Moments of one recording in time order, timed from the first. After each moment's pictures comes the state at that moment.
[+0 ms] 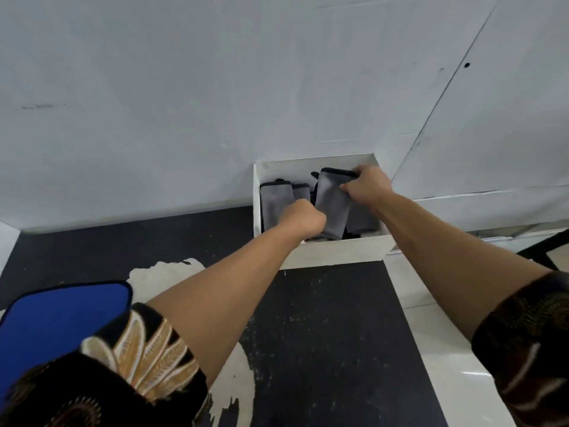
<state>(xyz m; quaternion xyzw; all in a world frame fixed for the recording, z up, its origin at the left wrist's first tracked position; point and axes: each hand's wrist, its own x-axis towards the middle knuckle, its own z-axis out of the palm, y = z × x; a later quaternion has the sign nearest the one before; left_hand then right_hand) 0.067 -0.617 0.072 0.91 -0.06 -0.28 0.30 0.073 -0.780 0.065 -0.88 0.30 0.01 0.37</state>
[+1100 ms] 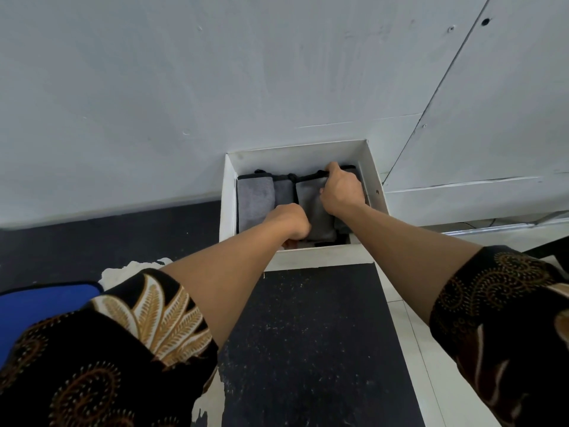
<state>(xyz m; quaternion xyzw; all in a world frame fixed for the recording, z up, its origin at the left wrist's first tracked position) 0.105 -0.665 0.004 0.92 -0.08 -0.35 0.12 0.105 -0.792 -0.010 -0.95 0.21 0.03 0.24</state>
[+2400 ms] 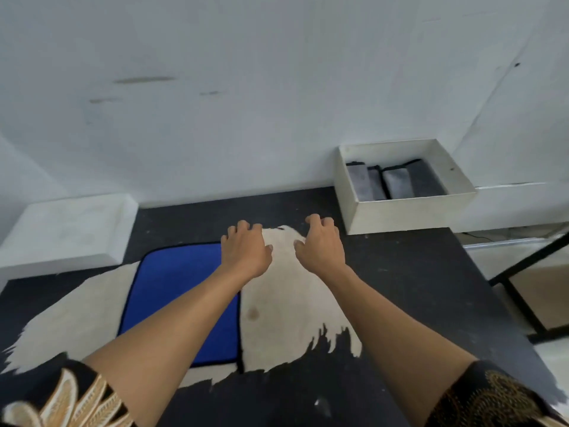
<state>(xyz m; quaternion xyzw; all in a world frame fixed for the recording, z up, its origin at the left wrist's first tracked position) -0.011 -0.263 0.052 0.99 -0.11 -0.09 0.08 -0.049 -0.411 0.037 -0.93 0.21 -0.01 0.29</state>
